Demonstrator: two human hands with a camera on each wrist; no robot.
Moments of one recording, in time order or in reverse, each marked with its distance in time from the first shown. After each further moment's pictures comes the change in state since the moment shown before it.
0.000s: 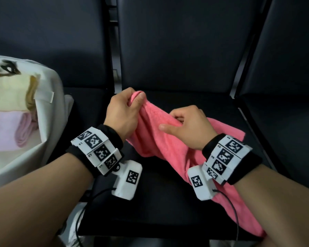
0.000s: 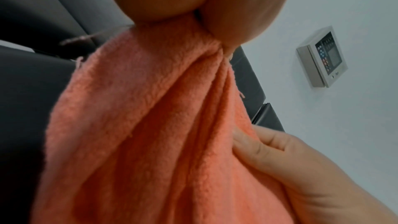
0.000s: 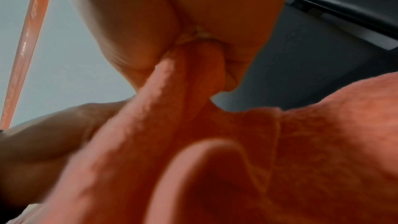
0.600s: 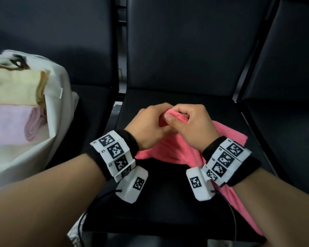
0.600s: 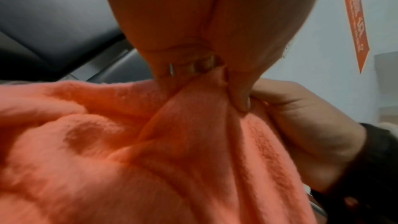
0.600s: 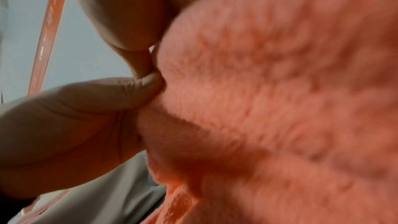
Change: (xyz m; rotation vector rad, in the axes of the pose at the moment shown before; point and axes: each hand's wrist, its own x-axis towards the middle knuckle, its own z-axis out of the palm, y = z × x) left_hand -0.016 0.003 0.008 0.194 -0.482 0.212; right_hand -0.001 -0.015 0.009 0.254 0.120 -0.084
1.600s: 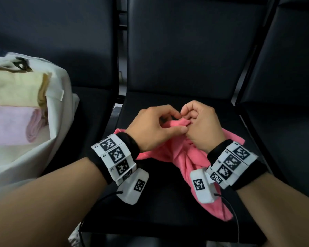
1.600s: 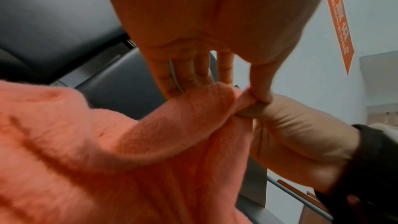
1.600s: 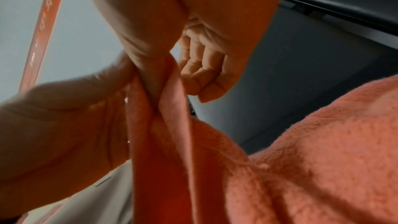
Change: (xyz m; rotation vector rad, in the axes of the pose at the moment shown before) left_hand -0.003 0.011 0.002 -0.008 0.063 -0.006; right_hand -0.002 0.011 -0.015 0.037 0.079 0.139
